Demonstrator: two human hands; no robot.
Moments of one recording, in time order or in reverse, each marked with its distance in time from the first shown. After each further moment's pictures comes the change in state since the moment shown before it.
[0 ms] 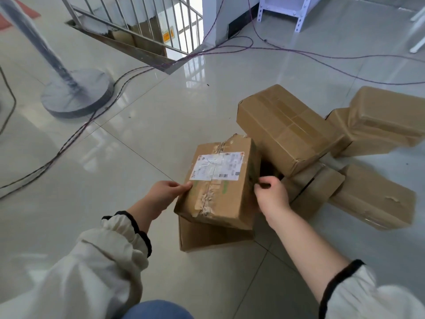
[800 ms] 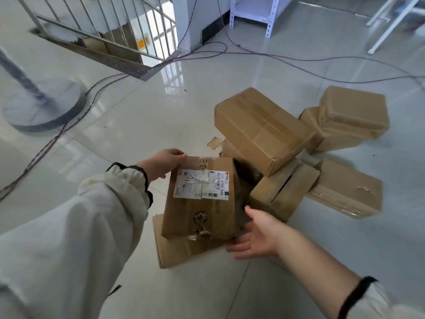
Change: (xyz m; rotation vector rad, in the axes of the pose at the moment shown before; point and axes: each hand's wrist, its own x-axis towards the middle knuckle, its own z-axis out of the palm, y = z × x) left_hand 0.055 0.088 0.005 0.353 -0.094 0.194; right_hand -0.029 0.023 -0.030 0.371 -0.502 0.785
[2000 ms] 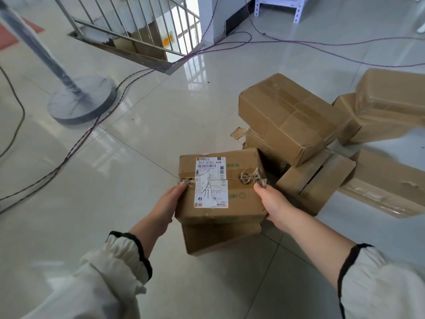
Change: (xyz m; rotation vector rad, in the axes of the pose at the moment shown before) left_hand -0.090 -0.089 0.054 -0.601 0.123 -0.271; right_hand 0.049 -0.013 0.015 -0.377 0.163 -0.496
